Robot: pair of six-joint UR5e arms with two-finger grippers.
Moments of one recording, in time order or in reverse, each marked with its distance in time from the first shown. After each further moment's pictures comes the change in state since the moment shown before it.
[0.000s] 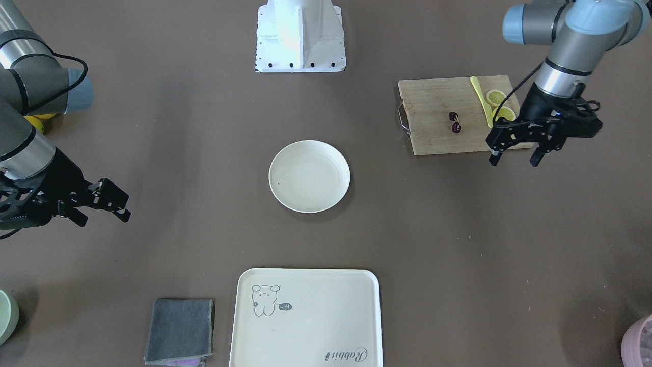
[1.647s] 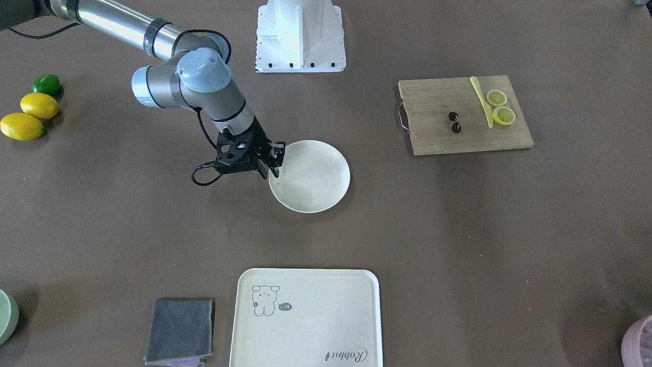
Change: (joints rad) left arm -0.778 -0.059 0.419 0.359 -0.543 0.980; right arm -0.485 0.259 -0.051 0.008 -0.324 0.384
